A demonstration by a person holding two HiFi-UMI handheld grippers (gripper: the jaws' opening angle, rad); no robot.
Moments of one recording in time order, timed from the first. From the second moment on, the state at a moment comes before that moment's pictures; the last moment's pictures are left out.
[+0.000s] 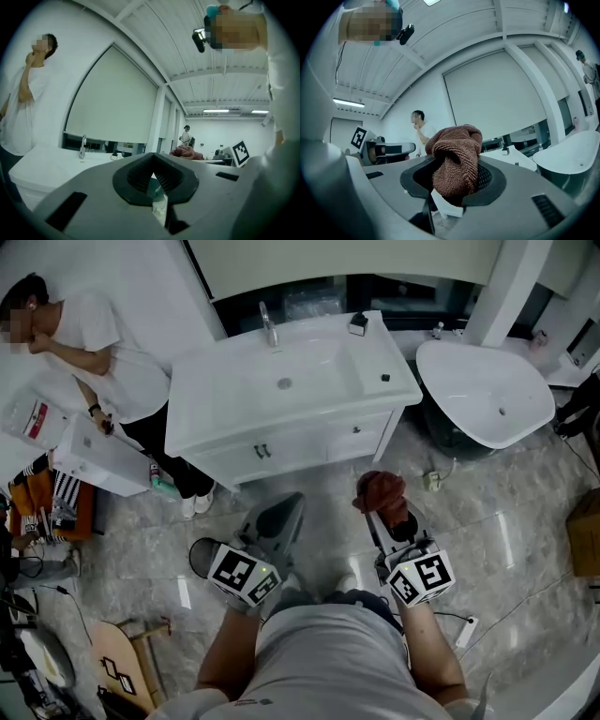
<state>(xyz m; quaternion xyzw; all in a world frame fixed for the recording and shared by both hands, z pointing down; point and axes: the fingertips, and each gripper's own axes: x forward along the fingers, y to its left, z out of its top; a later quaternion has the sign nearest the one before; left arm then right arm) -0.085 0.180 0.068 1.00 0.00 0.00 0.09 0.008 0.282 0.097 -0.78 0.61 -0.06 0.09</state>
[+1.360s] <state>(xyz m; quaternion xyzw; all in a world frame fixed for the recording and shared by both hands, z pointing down) 0.032 0.032 0.123 0.99 0.02 0.06 0.12 0.128 0.134 0.151 -0.78 0.60 -0.15 0.08</state>
